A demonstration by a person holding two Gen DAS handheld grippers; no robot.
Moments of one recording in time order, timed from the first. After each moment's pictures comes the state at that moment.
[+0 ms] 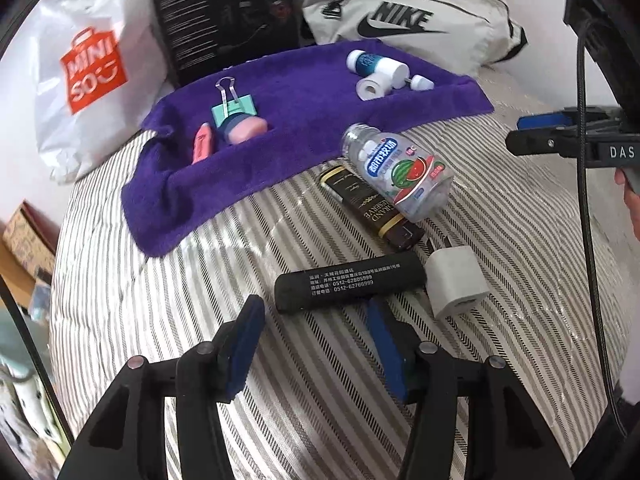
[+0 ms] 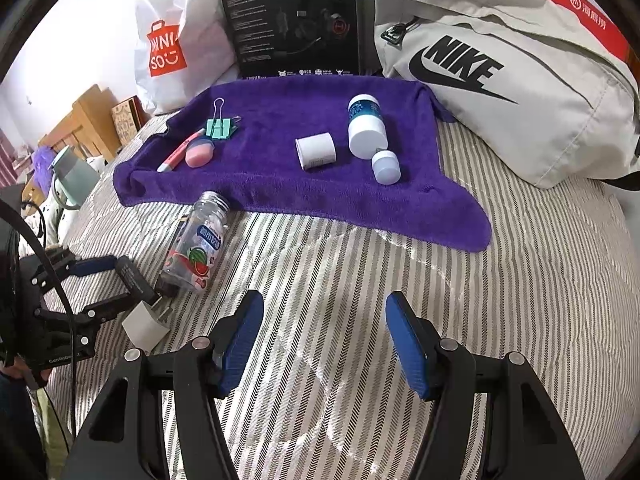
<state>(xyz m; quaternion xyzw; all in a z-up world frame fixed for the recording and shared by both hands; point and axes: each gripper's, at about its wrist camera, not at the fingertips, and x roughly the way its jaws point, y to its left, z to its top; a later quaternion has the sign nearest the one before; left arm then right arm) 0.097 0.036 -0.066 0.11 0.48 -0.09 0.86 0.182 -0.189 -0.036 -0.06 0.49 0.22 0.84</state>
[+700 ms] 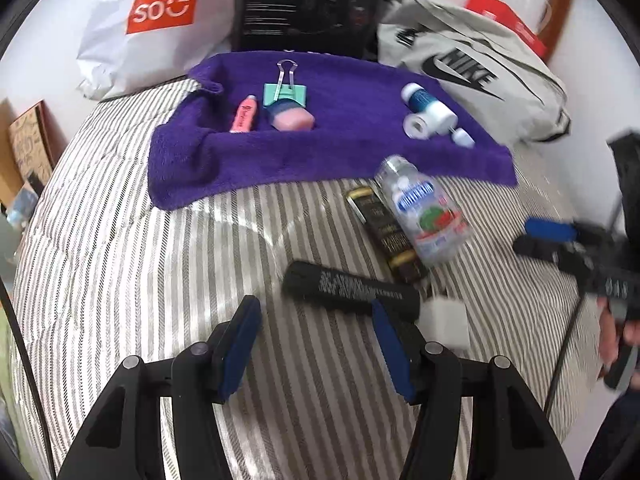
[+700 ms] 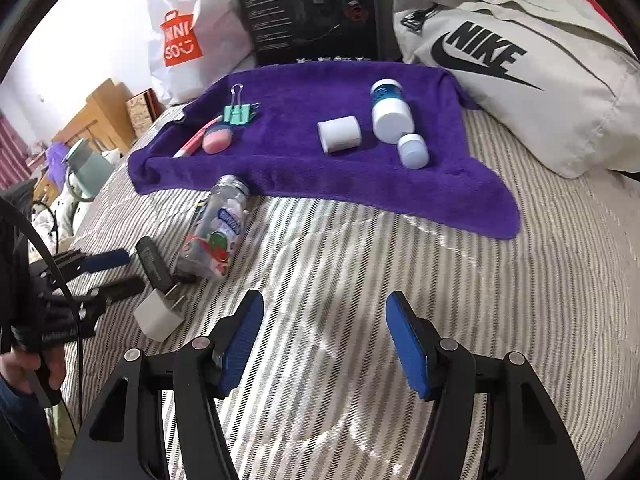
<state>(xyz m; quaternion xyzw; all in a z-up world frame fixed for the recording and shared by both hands) 0.099 0.059 -0.063 -0.07 0.49 -0.03 0.87 0.178 -0.183 -0.047 -0.05 0.50 0.25 0.82</state>
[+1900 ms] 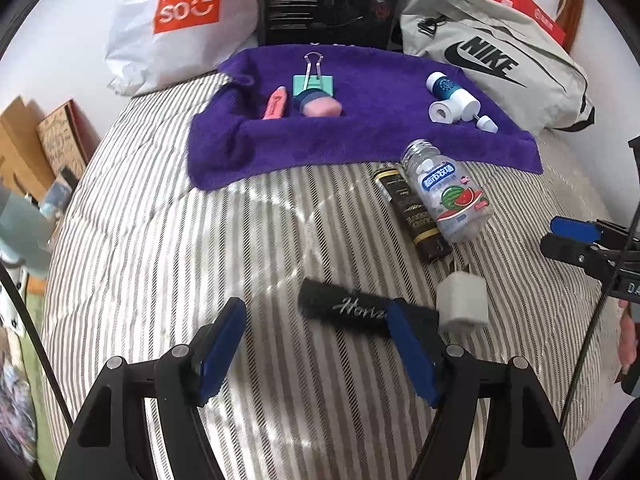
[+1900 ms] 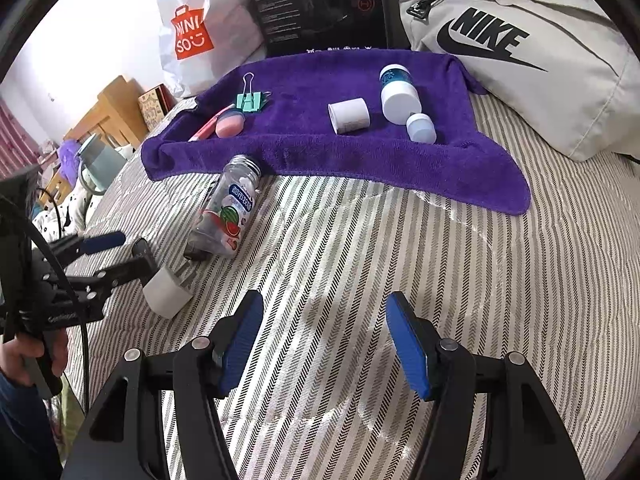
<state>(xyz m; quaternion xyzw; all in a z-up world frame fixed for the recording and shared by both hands) 0.081 0.060 -0.057 -0.04 0.50 0.03 0.86 0.166 -0.191 -0.053 -0.03 0.51 0.27 0.82</state>
